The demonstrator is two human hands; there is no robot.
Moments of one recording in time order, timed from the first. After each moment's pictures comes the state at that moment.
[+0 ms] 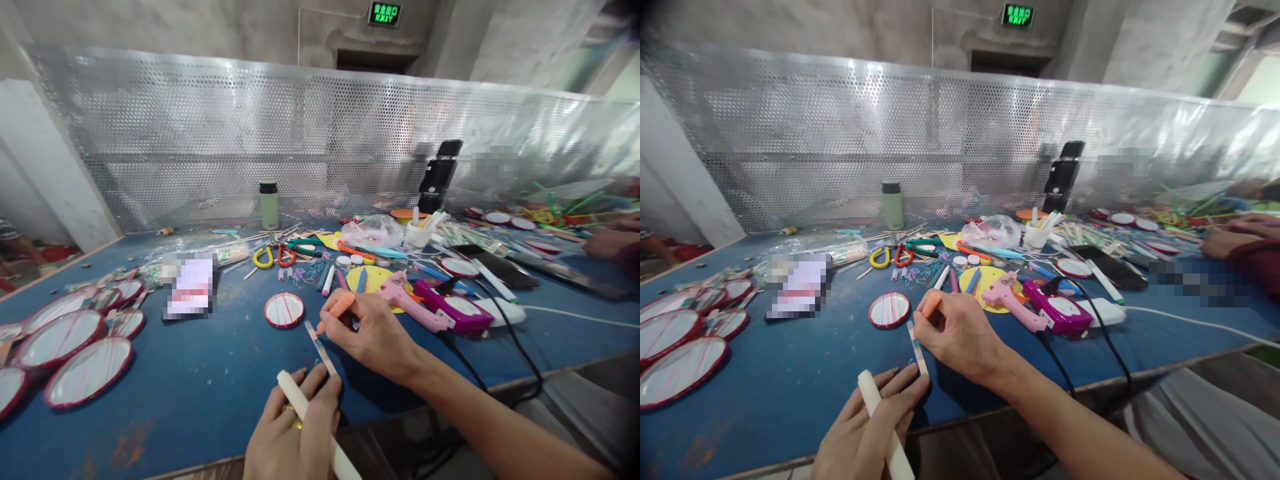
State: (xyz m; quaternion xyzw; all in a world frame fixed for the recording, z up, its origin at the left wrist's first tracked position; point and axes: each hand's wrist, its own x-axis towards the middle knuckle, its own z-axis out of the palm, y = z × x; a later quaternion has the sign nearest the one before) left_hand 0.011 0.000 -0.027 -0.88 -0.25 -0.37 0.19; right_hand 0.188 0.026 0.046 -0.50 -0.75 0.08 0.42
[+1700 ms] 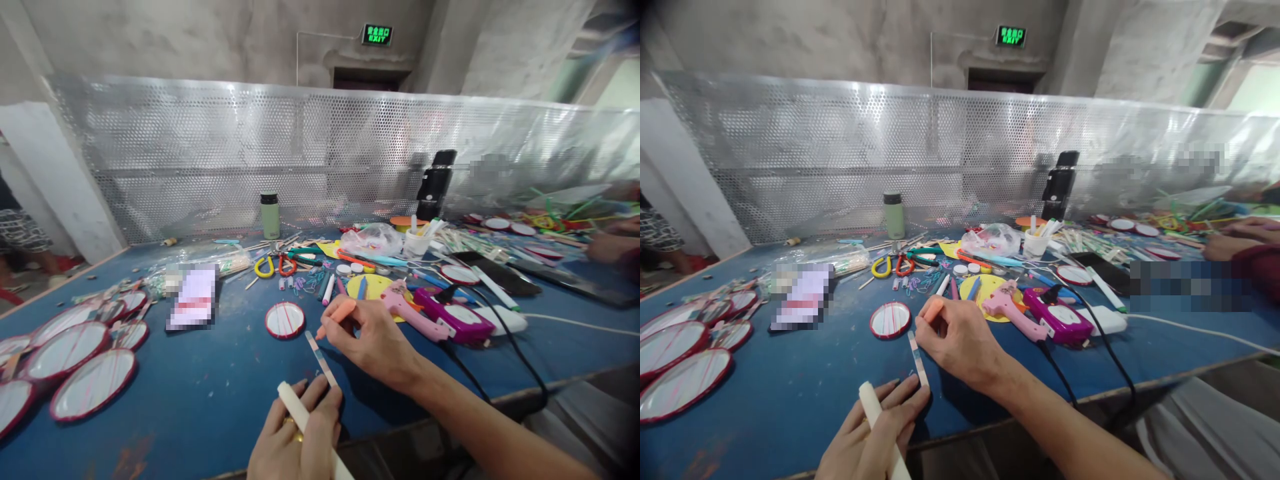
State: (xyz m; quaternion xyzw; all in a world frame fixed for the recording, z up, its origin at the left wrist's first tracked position) left_hand 0.017 -0.004 -0.044 -0.84 -0.32 -0.42 0.11; right_hand 0.189 0.027 0.049 -0.50 -0.75 0.08 0.43
